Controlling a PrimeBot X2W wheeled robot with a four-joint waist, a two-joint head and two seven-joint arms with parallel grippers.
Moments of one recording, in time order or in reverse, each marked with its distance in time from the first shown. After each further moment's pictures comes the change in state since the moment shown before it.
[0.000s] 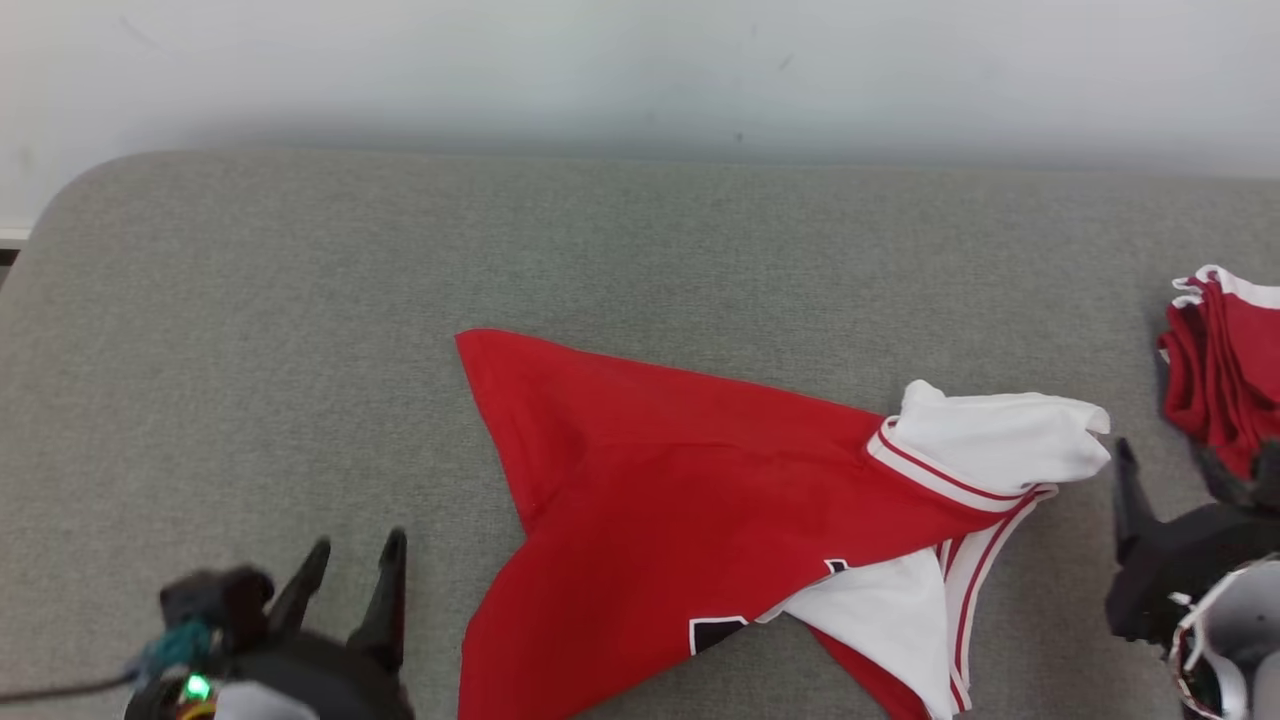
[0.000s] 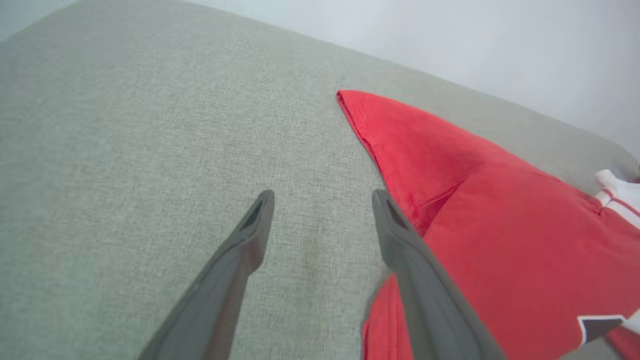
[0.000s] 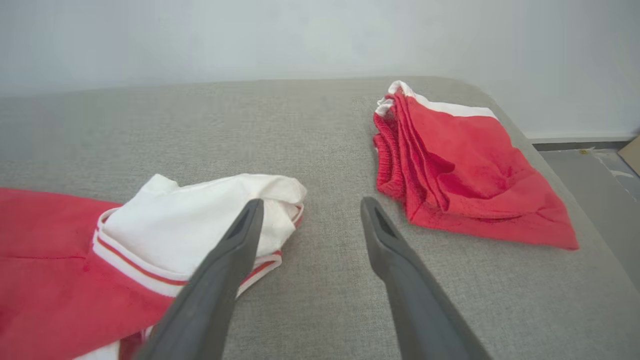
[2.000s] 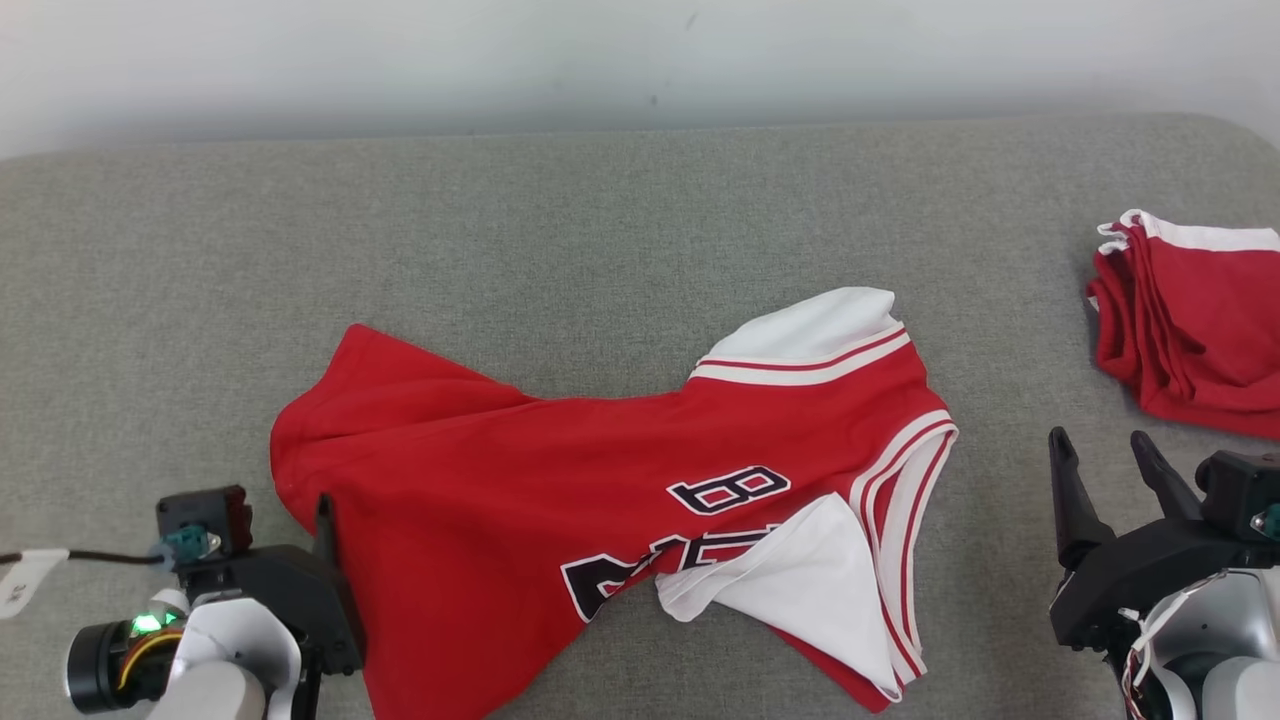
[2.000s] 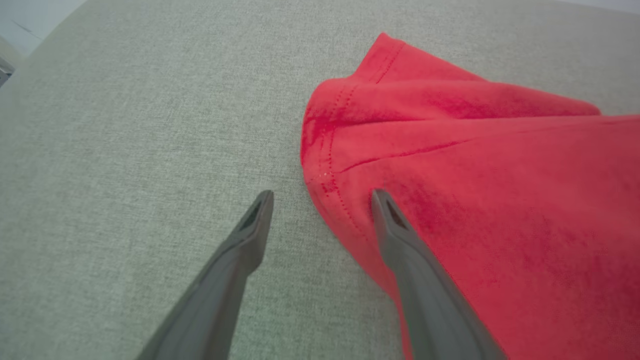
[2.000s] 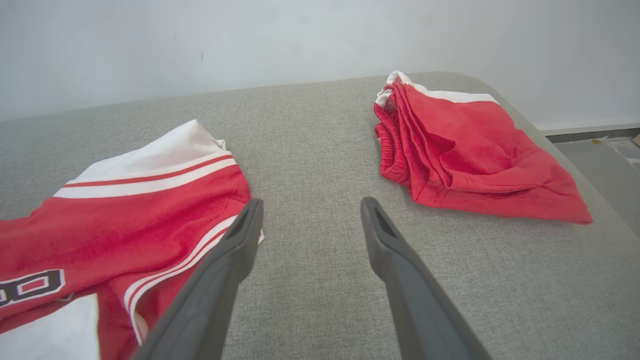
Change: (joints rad) left arm -0.254 0.037 -0.077 0.313 0.090 0.135 0.077; right arm 0.026 0.037 0.097 -0.024 0.058 0.000 -0.110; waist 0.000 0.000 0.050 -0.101
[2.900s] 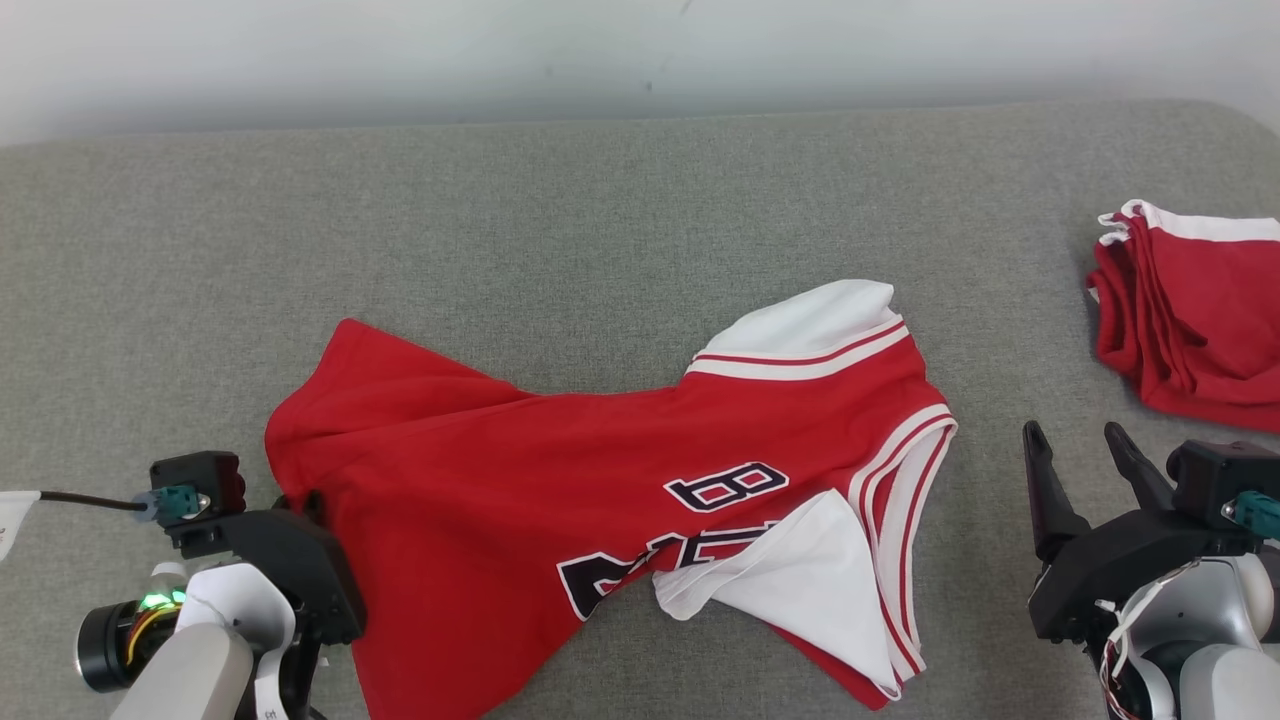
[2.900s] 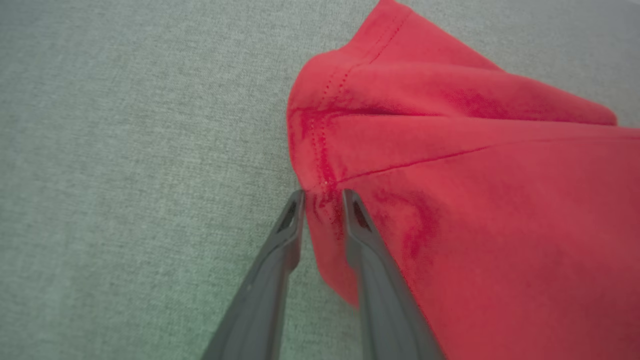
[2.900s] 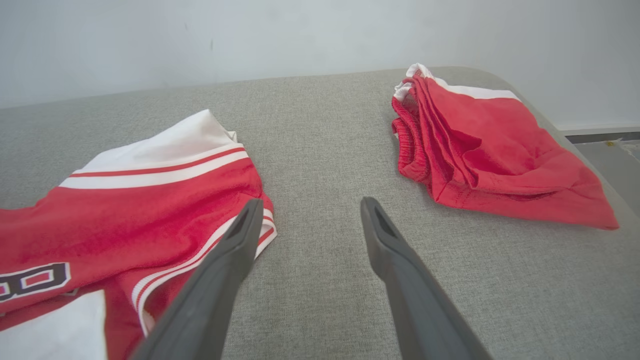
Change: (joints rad) left arm -0.073 -0.013 0.011 0.066 -0.103 -0.043 0.112; right arm -0.019 0.000 0.037 0.020 -0.011 0.000 0.001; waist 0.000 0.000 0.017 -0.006
